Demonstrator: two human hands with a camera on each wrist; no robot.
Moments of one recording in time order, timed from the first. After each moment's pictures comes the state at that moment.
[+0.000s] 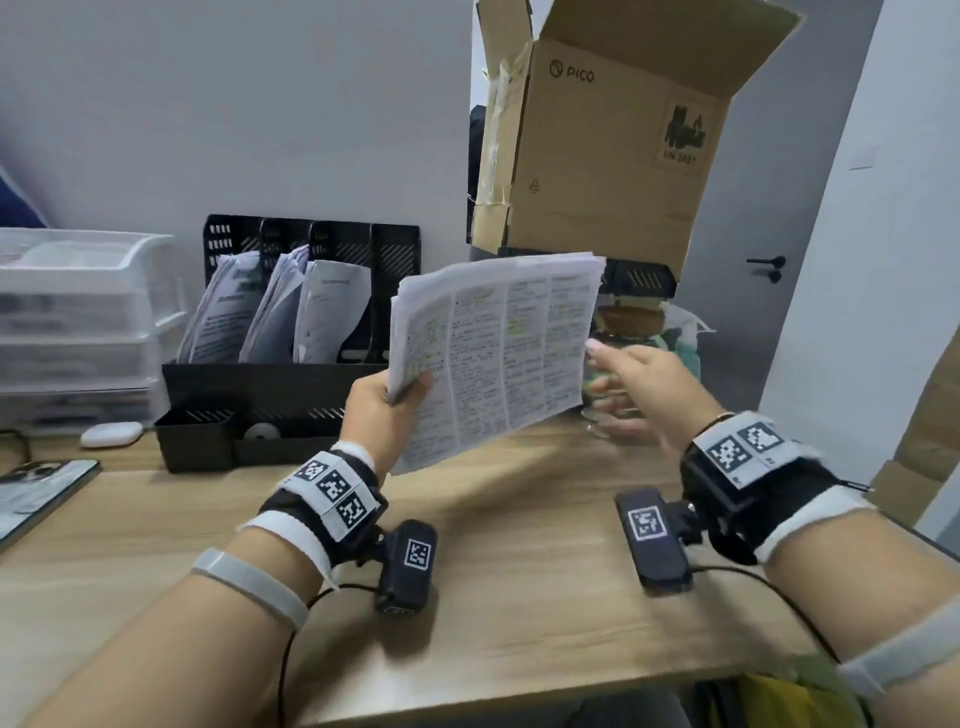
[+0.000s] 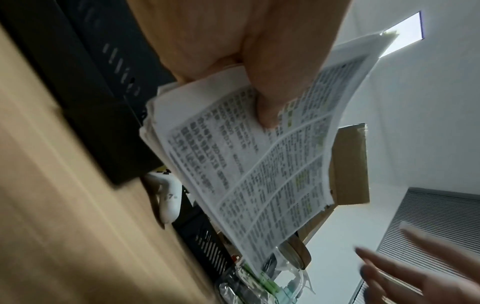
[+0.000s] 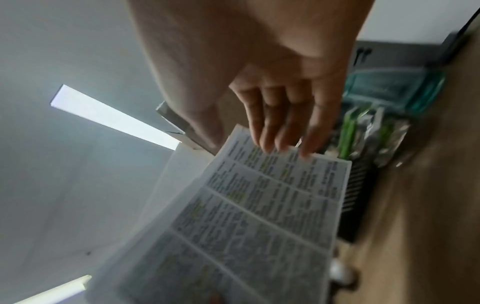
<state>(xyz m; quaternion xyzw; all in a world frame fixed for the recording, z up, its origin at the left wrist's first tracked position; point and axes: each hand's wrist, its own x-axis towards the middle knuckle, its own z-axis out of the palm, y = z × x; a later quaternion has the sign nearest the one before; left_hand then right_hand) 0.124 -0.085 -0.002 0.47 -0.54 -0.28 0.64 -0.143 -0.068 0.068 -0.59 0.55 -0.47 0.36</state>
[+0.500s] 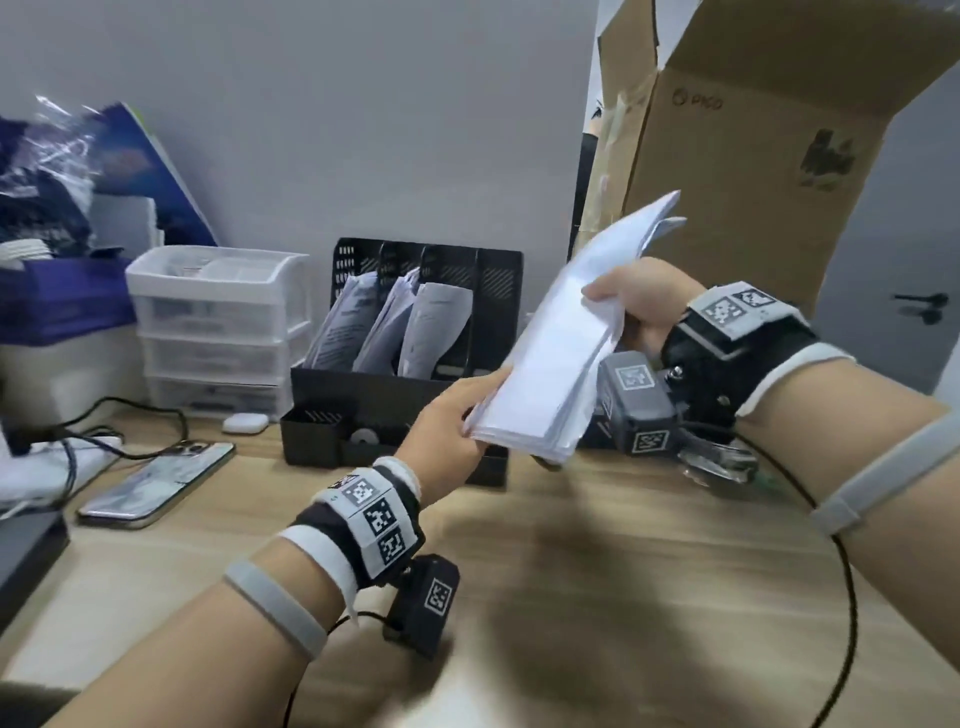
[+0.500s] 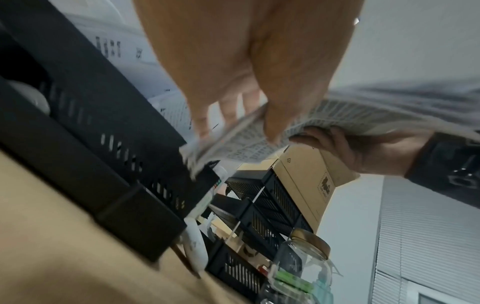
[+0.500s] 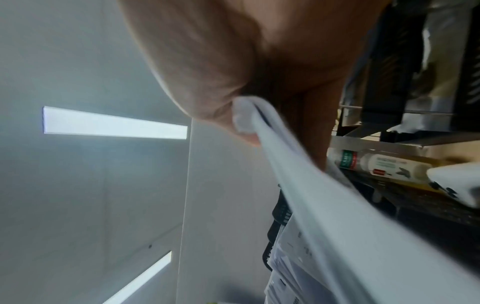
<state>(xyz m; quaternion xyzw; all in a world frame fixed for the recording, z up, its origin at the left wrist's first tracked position) 0.153 -0.045 0.018 0.45 -0.70 -0.14 0.54 -0.036 -0.107 0.172 -0.64 0.50 -0.41 0.41</state>
